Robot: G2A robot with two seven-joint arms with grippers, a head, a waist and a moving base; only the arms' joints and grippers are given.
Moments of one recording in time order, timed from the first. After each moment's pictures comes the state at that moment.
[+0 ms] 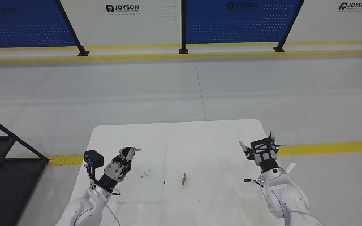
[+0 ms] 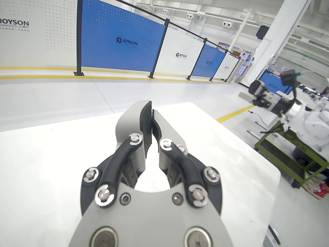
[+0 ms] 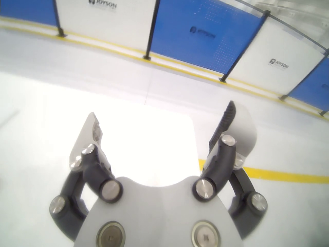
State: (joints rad) left arm 1.95 -1.16 -1.59 -1.81 0.93 -0.53 0.19; right arm -1.85 -1.16 1.43 -1.91 -1.54 0.03 0.07
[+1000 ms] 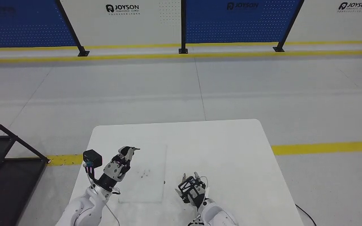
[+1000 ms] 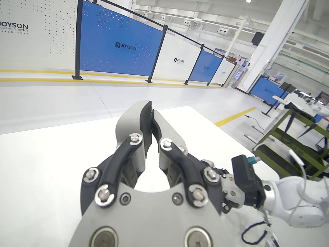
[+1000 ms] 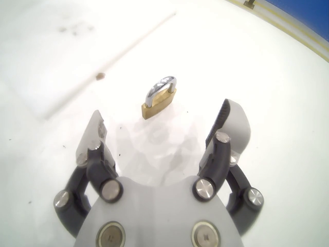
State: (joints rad) left arm 1.94 -1.16 -1.59 -1.79 0.92 -0.55 0.21; right arm -1.63 -1.31 0.80 -1.47 -1.48 0.15 0.09
